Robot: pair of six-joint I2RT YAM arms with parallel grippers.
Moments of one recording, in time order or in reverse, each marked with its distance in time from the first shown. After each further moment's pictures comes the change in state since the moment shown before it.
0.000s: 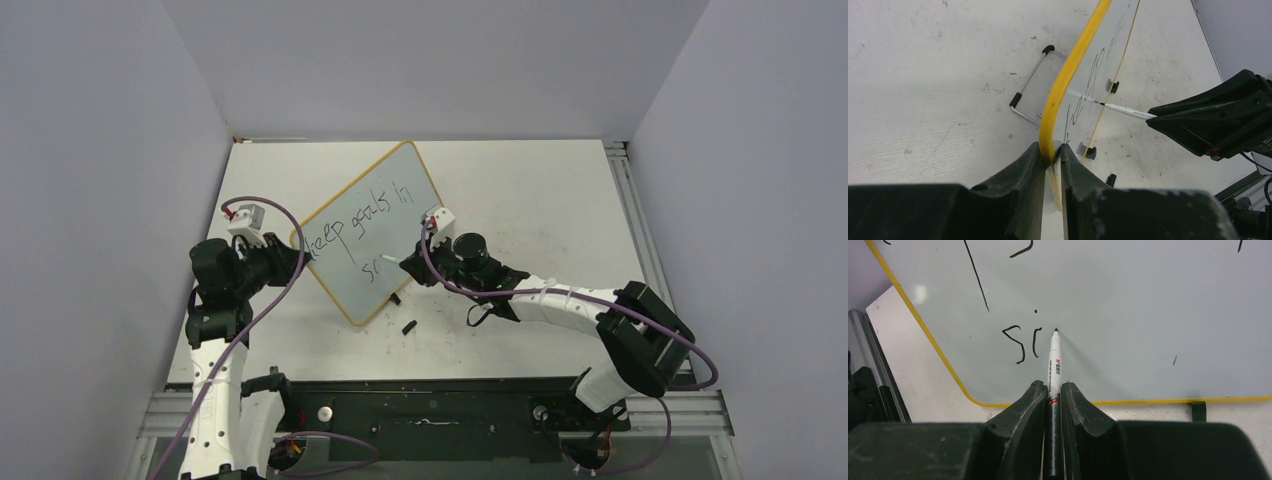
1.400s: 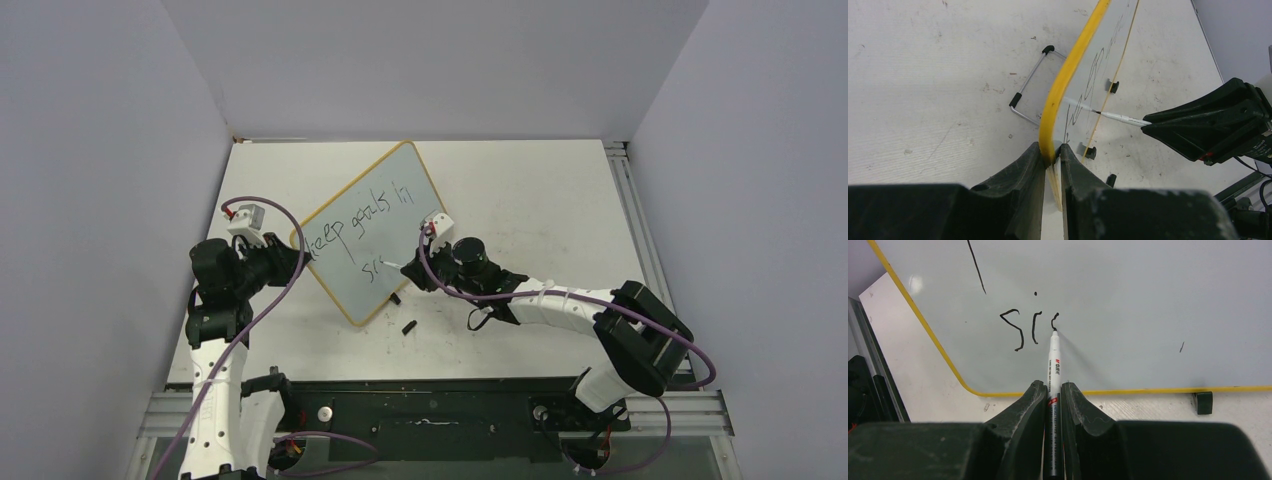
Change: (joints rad) left arm 0.000 -0.001 0.000 0.000 0.000 0.000; right arm 0.002 0.014 -0.027 0.007 -0.002 -0.011
